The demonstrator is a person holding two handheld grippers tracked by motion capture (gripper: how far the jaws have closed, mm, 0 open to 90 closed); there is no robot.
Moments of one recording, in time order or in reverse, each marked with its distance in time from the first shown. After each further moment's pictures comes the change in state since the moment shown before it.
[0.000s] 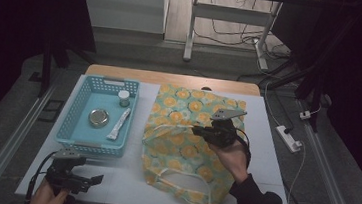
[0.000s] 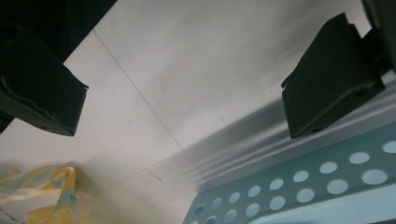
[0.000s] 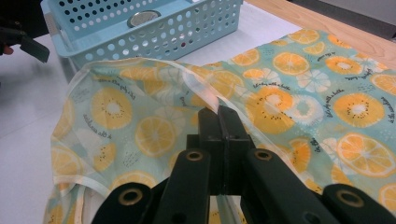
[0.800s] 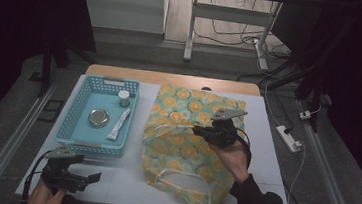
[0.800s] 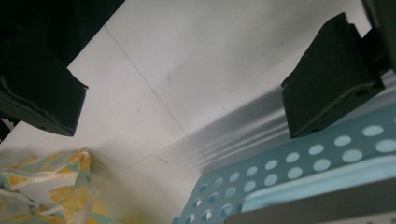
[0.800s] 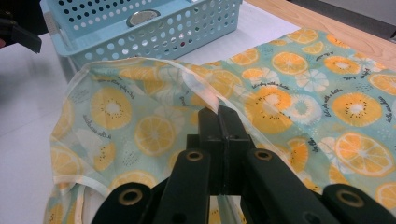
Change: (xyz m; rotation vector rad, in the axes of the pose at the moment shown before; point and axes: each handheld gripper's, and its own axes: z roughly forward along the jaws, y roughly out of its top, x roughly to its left) left arm -0.001 0.005 -0.013 -0.050 -0.018 0.005; right arm 0.000 0.000 -0.002 0.005 -0.003 -0.002
